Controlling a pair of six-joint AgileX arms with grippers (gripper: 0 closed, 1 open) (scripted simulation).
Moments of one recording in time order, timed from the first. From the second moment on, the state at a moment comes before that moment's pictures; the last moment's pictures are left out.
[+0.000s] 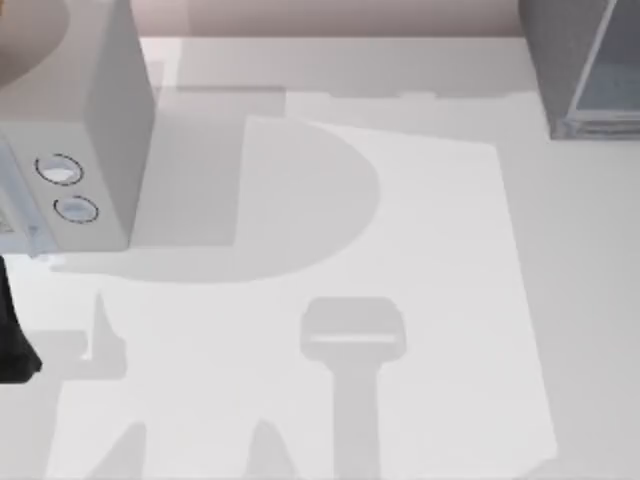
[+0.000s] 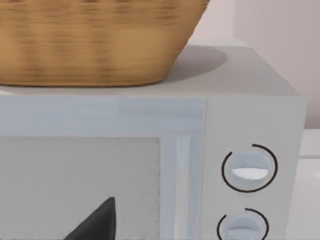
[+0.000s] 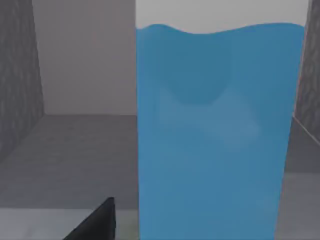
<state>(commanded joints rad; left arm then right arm) 0.00 0.00 0.00 0.00 0.00 0.00 -0.38 2.04 0.72 1.35 -0.35 0.01</state>
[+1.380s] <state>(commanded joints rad) 0.00 0.00 0.00 0.00 0.00 0.00 -0.27 2.26 1.20 1.07 -0.23 0.01</state>
